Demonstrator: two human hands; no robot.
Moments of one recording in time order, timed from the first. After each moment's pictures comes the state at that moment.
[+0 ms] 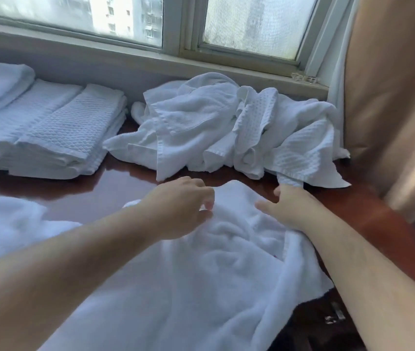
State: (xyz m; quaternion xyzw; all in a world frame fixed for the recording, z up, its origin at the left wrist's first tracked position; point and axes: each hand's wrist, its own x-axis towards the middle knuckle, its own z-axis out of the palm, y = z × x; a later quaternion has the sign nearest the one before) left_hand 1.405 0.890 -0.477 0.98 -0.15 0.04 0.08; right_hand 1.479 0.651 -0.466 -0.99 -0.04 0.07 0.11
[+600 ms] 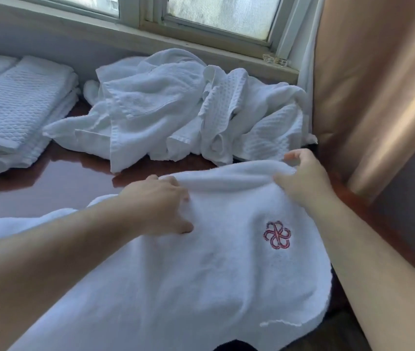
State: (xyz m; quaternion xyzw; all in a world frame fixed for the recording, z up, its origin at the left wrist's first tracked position) left_hand 1.443 0.862 -0.500 0.99 -0.10 -0.06 0.06; right_hand 1.513 0.583 -0.462 -0.93 0.05 -0.11 0.35
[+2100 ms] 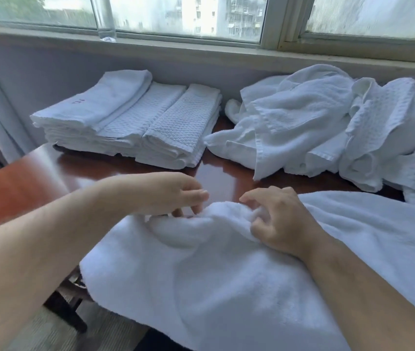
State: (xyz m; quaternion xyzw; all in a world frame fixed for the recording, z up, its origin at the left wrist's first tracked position) left_hand 1.332 1.053 -0.465 0.94 0.07 -0.15 0.31; right_hand 1.445 0.817 -0.521 -0.86 -0.46 -0.06 0.23
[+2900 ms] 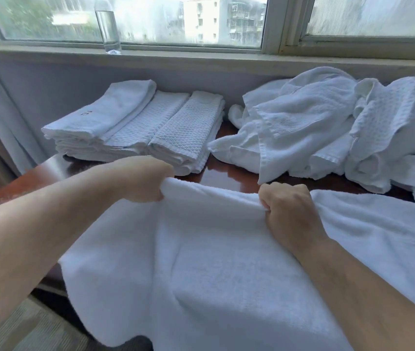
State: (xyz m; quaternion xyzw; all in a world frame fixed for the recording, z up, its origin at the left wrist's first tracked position) left_hand 1.345 1.108 -0.449 0.99 0.09 -0.07 -0.07; right_hand 1.456 0.832 -0.525 -0.85 -0.42 -0.26 0.19
